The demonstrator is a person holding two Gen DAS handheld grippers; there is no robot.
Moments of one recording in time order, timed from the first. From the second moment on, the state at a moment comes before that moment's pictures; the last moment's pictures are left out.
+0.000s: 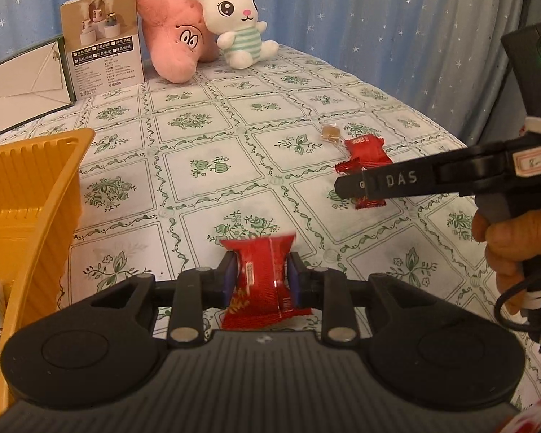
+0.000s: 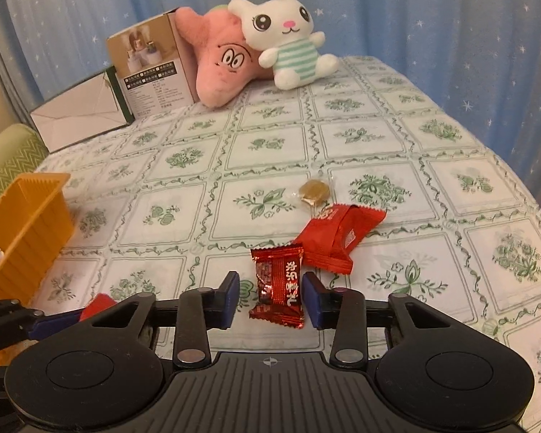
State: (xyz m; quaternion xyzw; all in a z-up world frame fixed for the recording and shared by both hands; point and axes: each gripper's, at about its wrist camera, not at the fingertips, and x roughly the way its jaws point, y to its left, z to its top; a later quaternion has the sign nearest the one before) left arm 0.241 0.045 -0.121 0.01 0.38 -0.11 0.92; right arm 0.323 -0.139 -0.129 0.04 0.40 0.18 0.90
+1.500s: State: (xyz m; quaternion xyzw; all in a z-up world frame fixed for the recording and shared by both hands) left arm 0.113 0.052 -0.059 -0.01 0.36 -0.09 0.93; right arm 0.153 -0.165 -0.081 0.10 0.38 0.17 0.91
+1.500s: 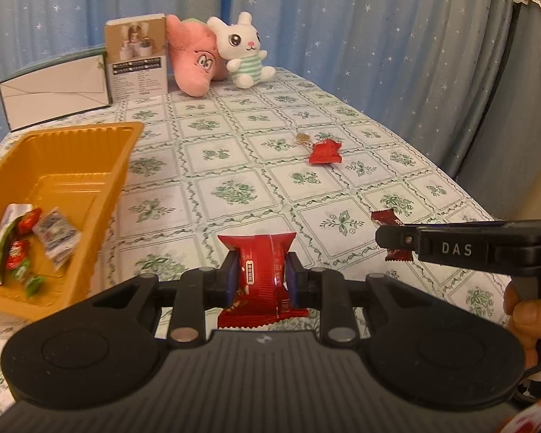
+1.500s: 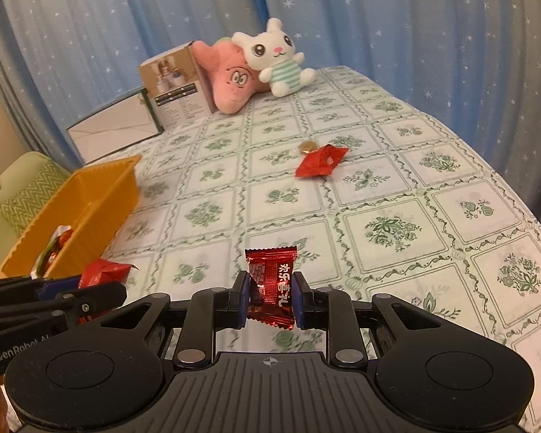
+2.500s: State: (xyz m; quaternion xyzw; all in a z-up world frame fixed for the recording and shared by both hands) left arm 0.083 0.216 0.013 -0.04 0.32 0.03 0.94; right arm 0.148 0.008 -0.012 0.02 0.33 0.33 0.88
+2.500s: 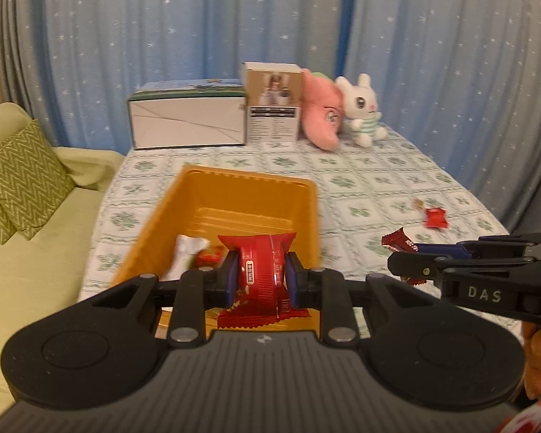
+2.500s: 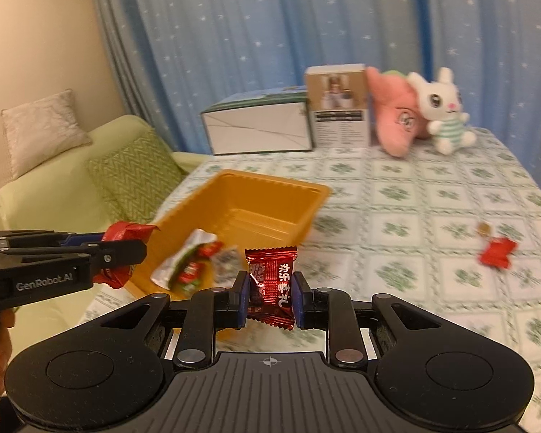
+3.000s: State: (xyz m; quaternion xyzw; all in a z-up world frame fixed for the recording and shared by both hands) left arm 0.125 0.272 -0.019 -0.05 0.36 0.04 0.93; right arm 0.192 0.066 -0.032 0.02 0.36 0.35 0.86
